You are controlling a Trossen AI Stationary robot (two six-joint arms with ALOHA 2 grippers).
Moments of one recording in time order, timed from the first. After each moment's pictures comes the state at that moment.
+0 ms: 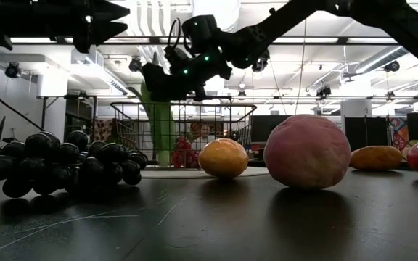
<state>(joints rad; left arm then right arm) 0.12 0.57 0.27 0.62 -0.29 0.11 -0.27 2.22 1.70 0.28 0.28 0.01</state>
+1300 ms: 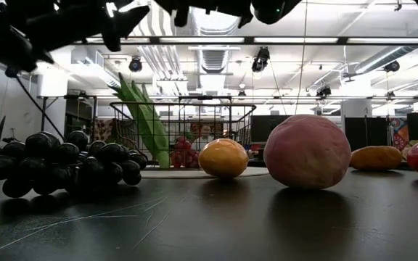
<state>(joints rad) 0.12 1.11 0.27 1.42 -0.09 0.02 -0.13 1.93 1.51 0.65 -0.29 0.01</state>
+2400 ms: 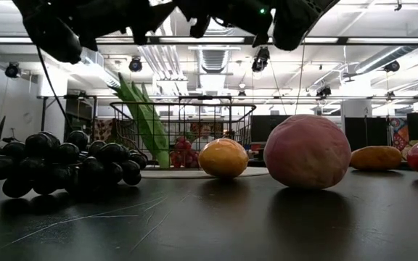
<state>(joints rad) 0.11 1.41 0.56 1.53 -0.30 0.05 -0.11 1.88 1.21 1.17 -0.22 0.26</state>
